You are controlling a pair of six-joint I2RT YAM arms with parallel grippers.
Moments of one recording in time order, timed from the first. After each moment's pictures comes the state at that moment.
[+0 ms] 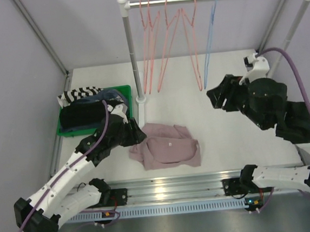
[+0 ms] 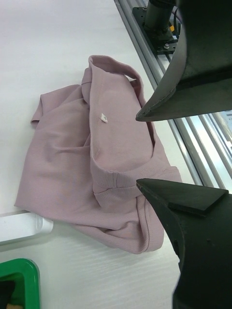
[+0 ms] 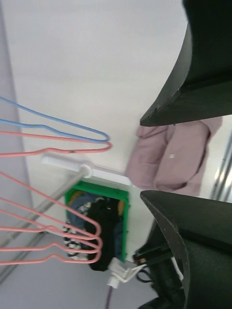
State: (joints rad) left arm -0.64 0.90 0.76 -0.55 0.02 -0.69; right arm 0.98 0.95 1.55 -0.97 0.59 0.62
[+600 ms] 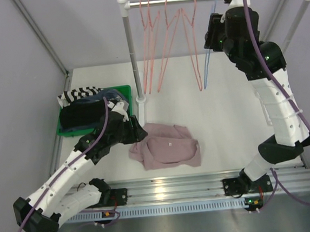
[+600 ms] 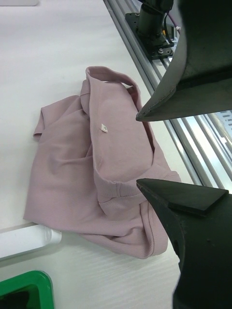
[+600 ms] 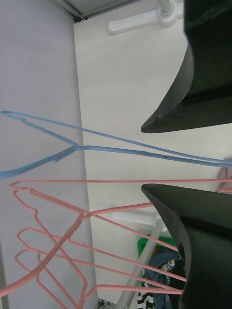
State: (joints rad) left arm -0.64 0.91 0.82 -0.56 0.05 -0.65; right arm 0.51 1.57 2.27 -0.95 0.46 0.28
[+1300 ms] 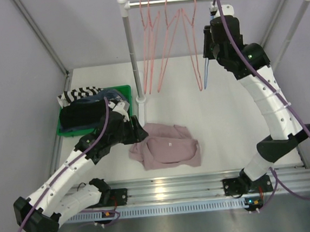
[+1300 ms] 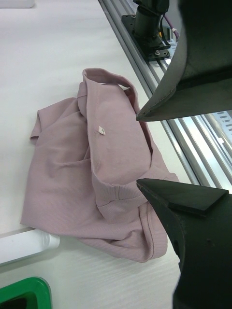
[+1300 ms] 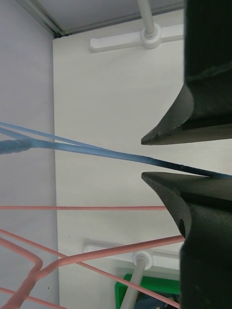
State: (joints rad) left arm -0.64 0.92 0.82 -0.56 0.07 -0.65; right arm 0.51 1.61 2.13 -0.94 0.48 0.22
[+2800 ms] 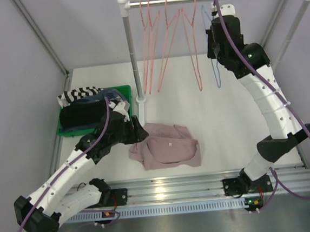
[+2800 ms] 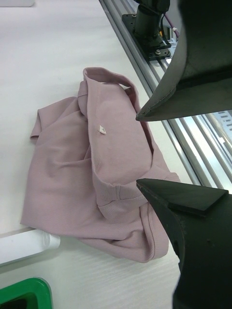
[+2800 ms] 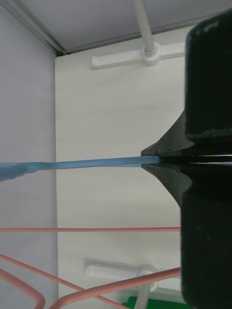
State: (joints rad) left arm -0.64 0.93 0.81 -0.55 0.07 -0.65; right arm 0.48 1.61 2.11 -0.93 0.51 0.16
